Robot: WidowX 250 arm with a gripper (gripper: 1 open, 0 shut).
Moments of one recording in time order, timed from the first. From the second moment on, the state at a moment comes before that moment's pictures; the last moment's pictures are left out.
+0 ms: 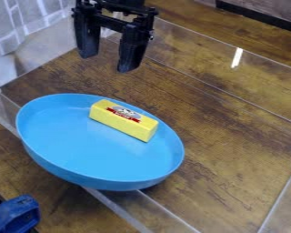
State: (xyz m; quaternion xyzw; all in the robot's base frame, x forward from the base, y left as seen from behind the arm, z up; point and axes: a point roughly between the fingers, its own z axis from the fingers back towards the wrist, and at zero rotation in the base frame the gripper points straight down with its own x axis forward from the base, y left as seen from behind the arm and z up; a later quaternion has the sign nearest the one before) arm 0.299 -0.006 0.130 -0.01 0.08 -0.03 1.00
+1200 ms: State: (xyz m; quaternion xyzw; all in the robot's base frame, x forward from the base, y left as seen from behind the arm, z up) arm 0.293 -0.010 0.134 -0.02 0.10 -0.03 0.99
